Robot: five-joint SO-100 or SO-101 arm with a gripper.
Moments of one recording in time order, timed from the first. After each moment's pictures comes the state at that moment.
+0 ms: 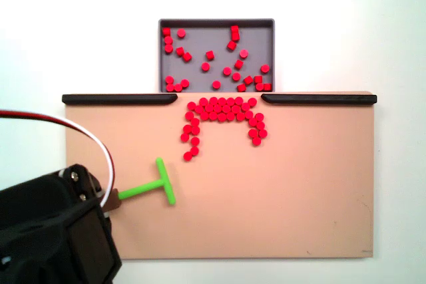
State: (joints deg) arm -18.7 75.1 81.6 81.7 3.2
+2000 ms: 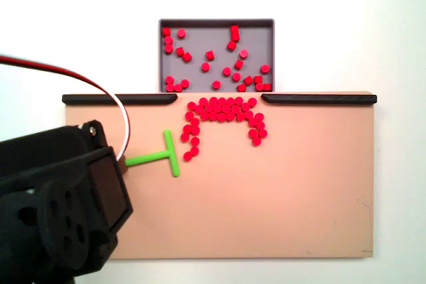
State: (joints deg) arm -16.1 64.7 70.7 81.8 6.2
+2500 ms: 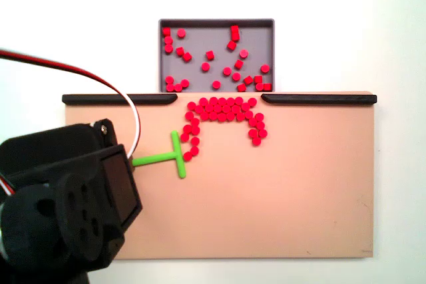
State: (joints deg) arm -15.2 64.0 70.6 81.8 6.7
